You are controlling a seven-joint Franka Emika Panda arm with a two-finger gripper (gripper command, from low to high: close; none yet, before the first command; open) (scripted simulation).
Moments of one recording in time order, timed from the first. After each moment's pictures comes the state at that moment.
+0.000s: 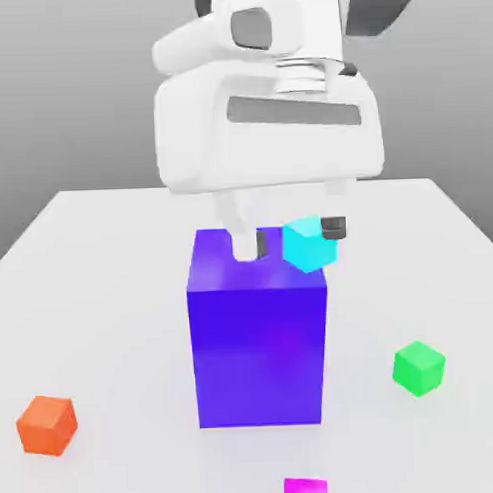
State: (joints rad) arm 0.23 -0.08 -0.16 -2.30 0.05 2.52 -0.09
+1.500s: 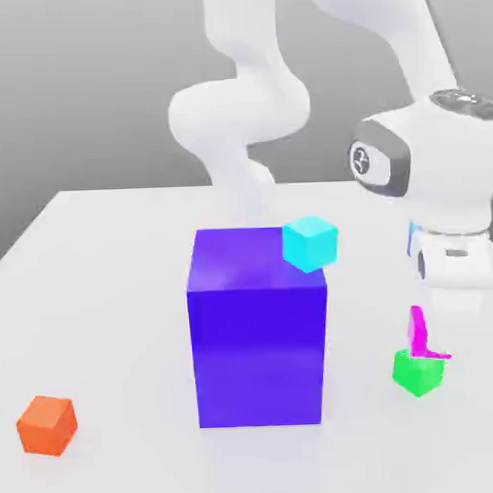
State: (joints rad) arm 0.57 -0.05 0.09 -2.72 0.03 2.67 0.05
